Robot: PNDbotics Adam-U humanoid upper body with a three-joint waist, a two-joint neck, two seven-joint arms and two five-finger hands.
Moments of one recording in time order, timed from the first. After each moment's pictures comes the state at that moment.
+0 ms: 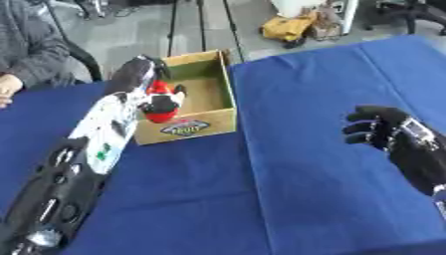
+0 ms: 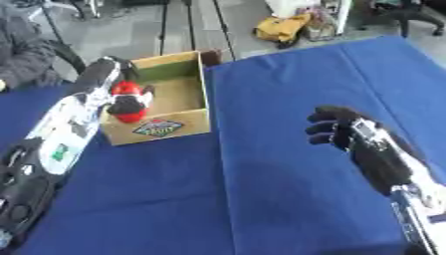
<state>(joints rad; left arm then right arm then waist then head) -0.89 0.17 -0.17 -1.04 -0.91 0.39 0.04 -0.17 -0.37 0.00 -1.81 -0.28 0.01 0.39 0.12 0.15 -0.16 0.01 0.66</state>
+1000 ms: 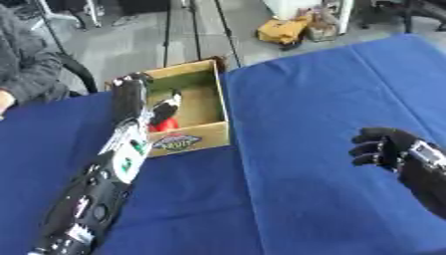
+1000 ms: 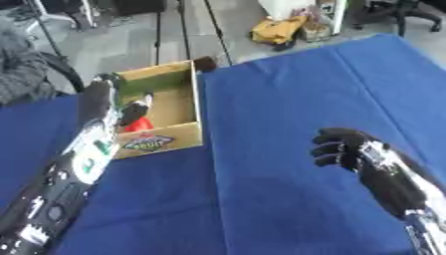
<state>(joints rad) -0.86 0.20 -0.12 -1.08 -0.79 0.35 0.42 -0.17 -0.37 0.01 -1.81 -0.27 0.01 0.41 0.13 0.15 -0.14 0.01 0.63</state>
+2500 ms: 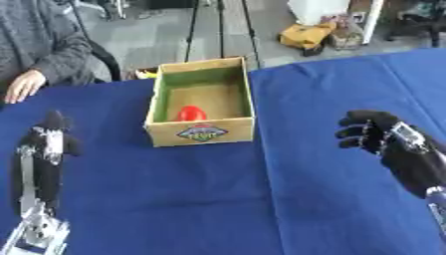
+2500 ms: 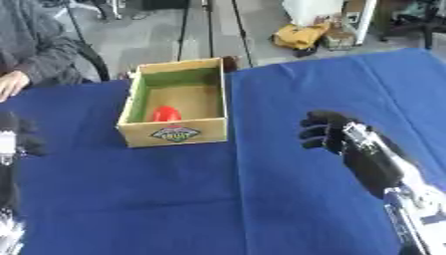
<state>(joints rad) -0.18 0.26 -0.18 -1.71 -0.03 -0.06 0.56 -0.15 -0.36 -0.02 -1.81 -0.28 0.01 0.38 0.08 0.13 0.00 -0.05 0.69</state>
